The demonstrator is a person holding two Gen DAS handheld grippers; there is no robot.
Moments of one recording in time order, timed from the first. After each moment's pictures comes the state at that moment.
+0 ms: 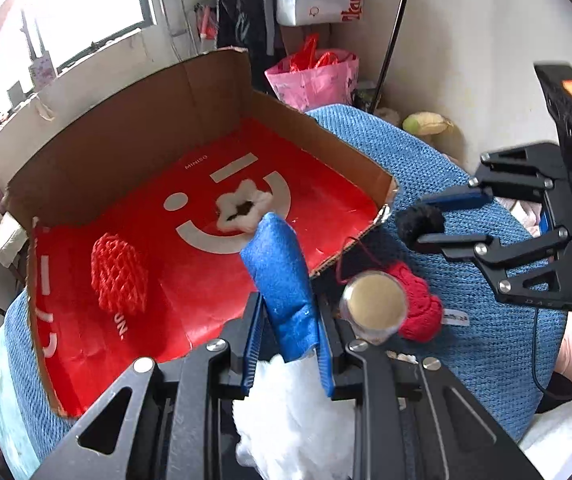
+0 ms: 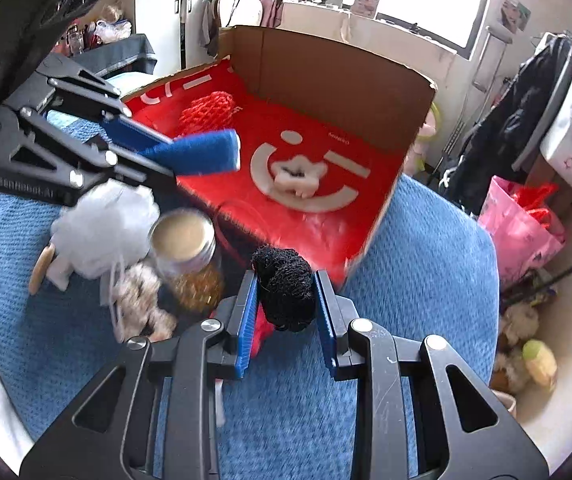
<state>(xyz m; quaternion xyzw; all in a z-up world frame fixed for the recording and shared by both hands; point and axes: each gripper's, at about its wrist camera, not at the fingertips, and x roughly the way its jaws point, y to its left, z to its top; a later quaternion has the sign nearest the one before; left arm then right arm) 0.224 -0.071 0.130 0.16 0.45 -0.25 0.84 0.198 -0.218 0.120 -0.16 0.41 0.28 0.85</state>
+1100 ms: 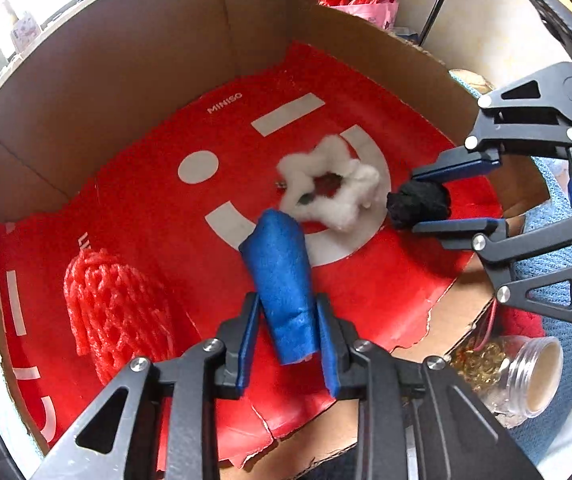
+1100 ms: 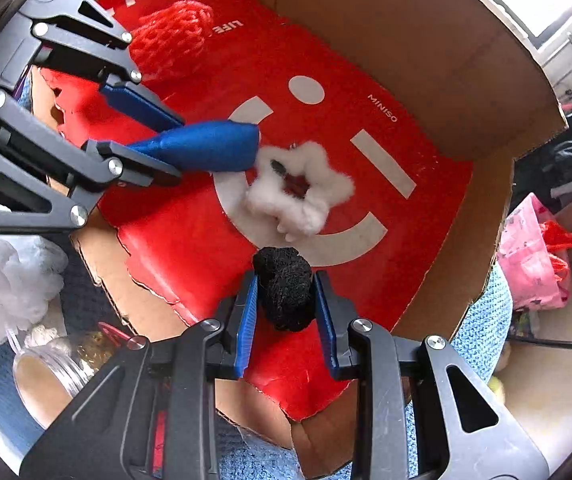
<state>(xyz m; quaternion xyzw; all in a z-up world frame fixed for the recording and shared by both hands) 0.337 -0.060 0.068 0.18 0.55 -0.22 0.78 0.317 -0.136 0.065 -0.30 0.53 0.30 0.73</state>
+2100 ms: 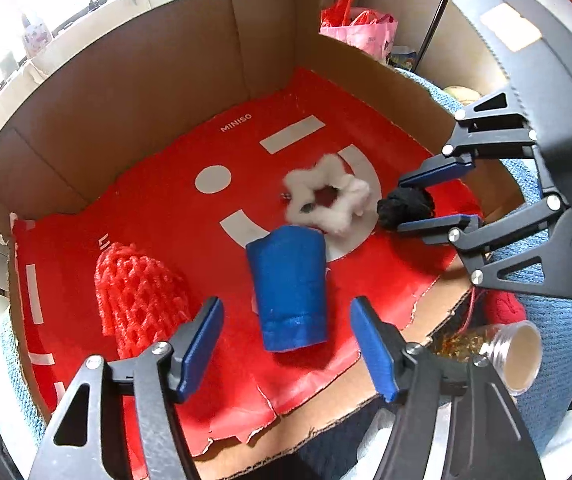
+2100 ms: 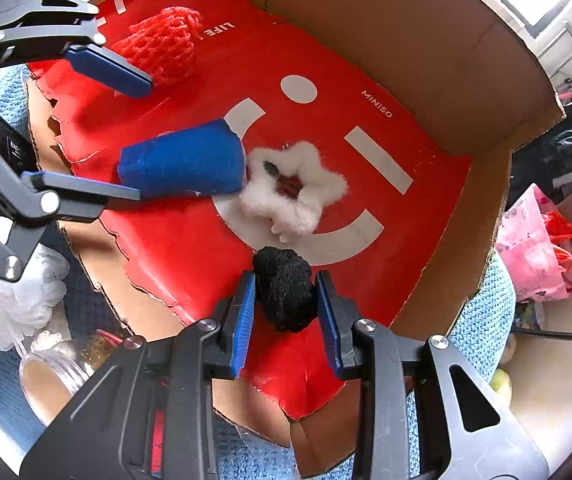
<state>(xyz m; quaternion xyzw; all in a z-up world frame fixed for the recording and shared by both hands) 0.320 -0.044 0.086 0.17 0.52 -0.22 0.81 0.326 -0.140 0.069 -0.28 0.54 0.29 0.73</state>
